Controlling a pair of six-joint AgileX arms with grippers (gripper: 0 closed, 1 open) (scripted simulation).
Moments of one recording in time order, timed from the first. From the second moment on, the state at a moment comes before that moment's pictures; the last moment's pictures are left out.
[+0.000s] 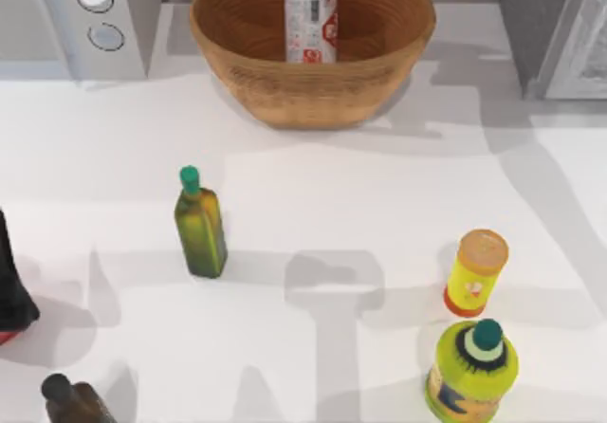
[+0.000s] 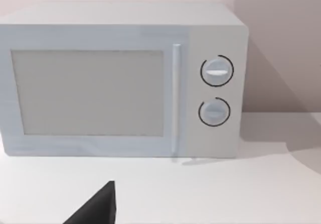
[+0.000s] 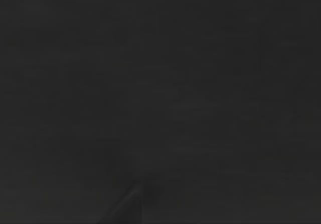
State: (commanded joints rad) left arm 0.00 0.00 0.00 0.00 0.00 0.00; right arm 0.34 1.42 1.84 -0.40 0.39 0.01
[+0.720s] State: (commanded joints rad) left arm 0.00 0.00 0.00 0.00 0.00 0.00; right arm 0.29 1.20 1.56 -0.35 0.34 0.01
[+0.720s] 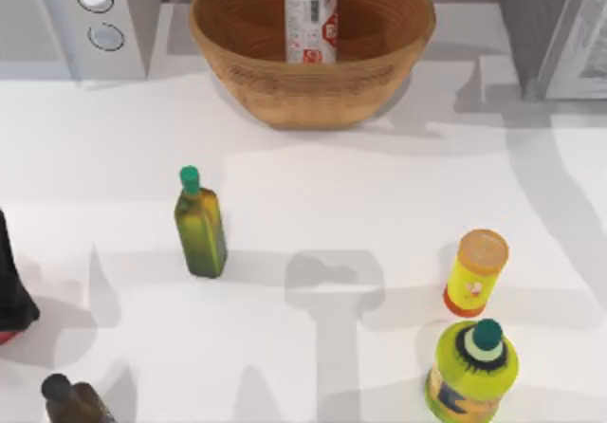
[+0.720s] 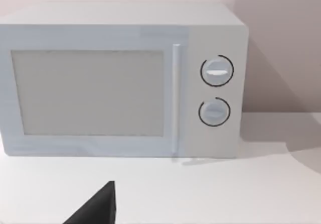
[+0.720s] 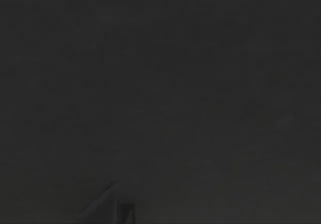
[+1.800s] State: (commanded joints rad) left arm 0.00 0.00 0.00 0.00 0.00 0.00; right arm 0.03 0.13 0.16 -0.04 0.04 0.00
